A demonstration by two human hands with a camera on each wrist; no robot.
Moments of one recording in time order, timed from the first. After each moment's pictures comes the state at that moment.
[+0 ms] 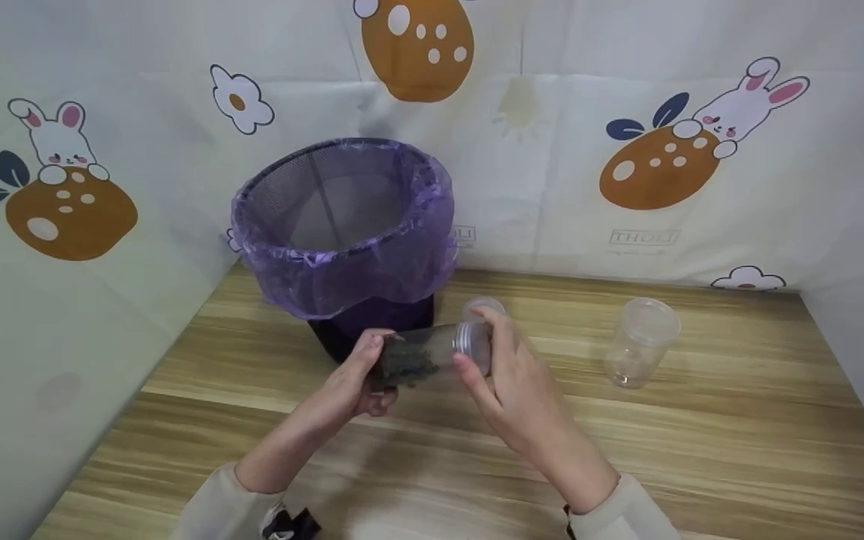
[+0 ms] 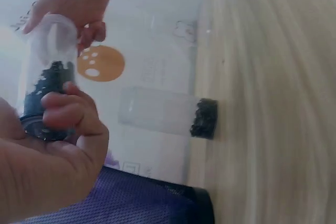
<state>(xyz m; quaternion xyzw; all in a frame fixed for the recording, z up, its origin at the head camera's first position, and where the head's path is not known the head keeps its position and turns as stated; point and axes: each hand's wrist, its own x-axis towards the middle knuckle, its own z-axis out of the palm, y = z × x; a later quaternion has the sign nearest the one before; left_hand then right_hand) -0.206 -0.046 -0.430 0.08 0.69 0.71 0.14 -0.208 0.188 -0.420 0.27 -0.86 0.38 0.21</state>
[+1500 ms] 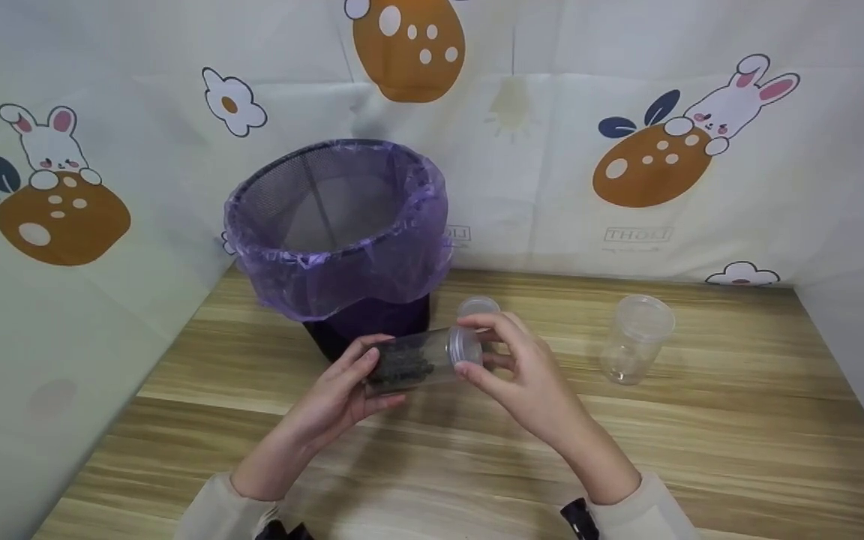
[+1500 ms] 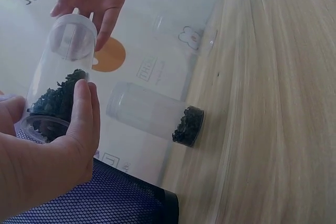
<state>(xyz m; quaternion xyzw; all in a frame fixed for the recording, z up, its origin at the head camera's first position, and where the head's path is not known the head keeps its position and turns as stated) -0.209 -0.055 -0.445 0.05 0.55 0.82 0.17 -0.213 0.204 -0.403 0.27 -0.76 0.59 0.02</state>
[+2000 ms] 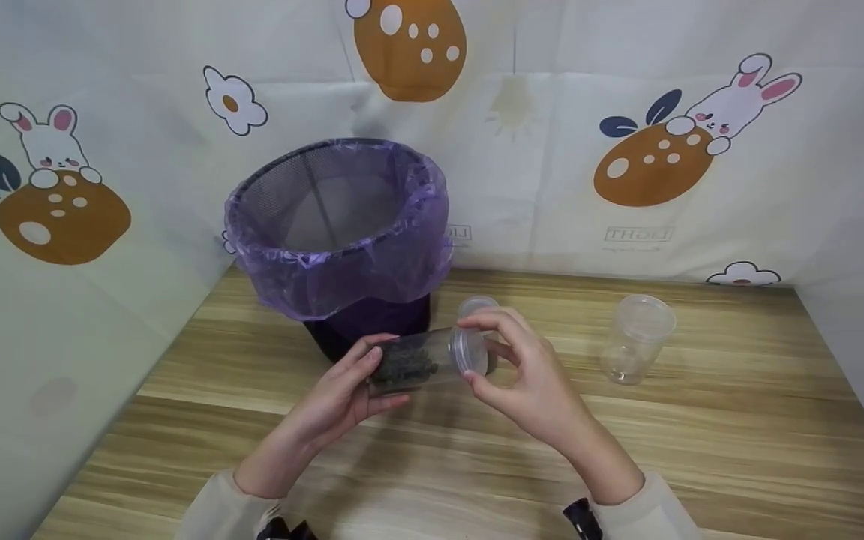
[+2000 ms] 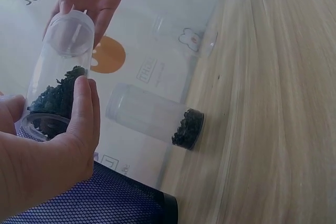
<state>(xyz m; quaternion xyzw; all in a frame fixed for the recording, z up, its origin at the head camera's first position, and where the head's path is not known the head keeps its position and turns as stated) -0.210 -0.052 -0.445 0.05 0.55 0.82 0.18 -0.210 0.204 -0.403 0.32 -0.73 0.60 0.07</state>
